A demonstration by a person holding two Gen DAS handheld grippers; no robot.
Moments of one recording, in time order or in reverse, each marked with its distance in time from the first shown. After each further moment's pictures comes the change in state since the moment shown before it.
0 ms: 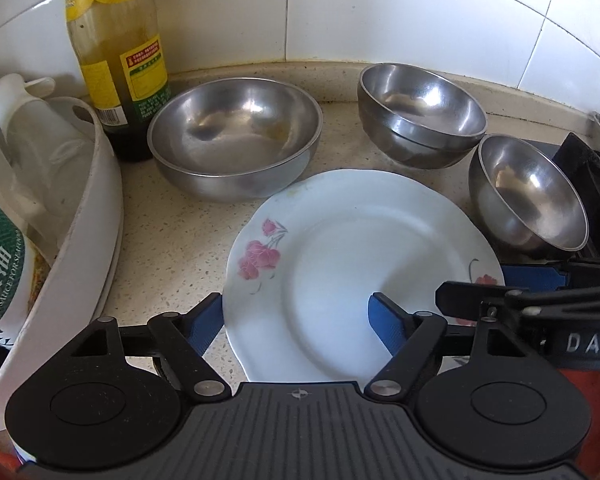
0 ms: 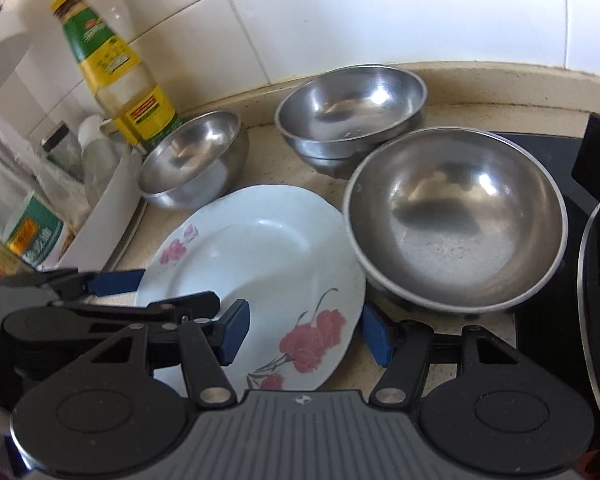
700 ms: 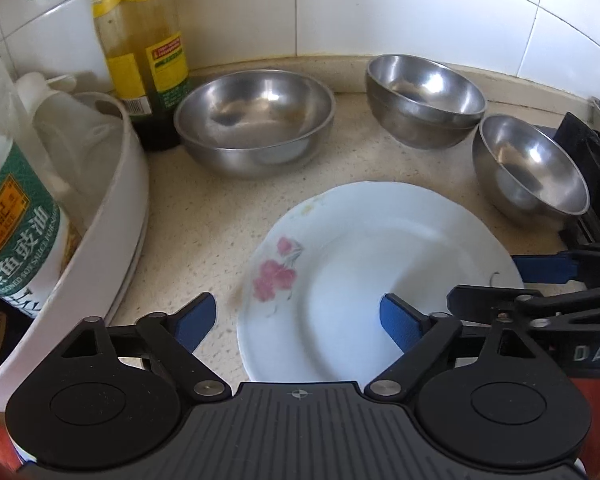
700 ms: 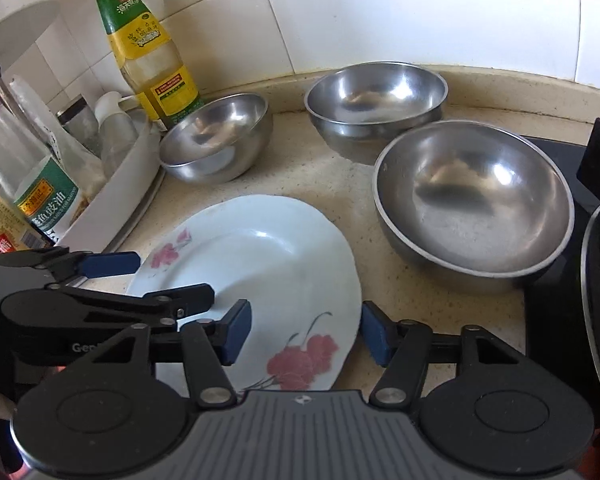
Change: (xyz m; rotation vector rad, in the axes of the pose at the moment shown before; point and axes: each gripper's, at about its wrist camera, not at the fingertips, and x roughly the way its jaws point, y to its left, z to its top) left arm -0.014 0.006 -0.016 0.027 -0.023 0.031; right arm -0.006 0.010 -0.016 -0.067 -0.008 -0.008
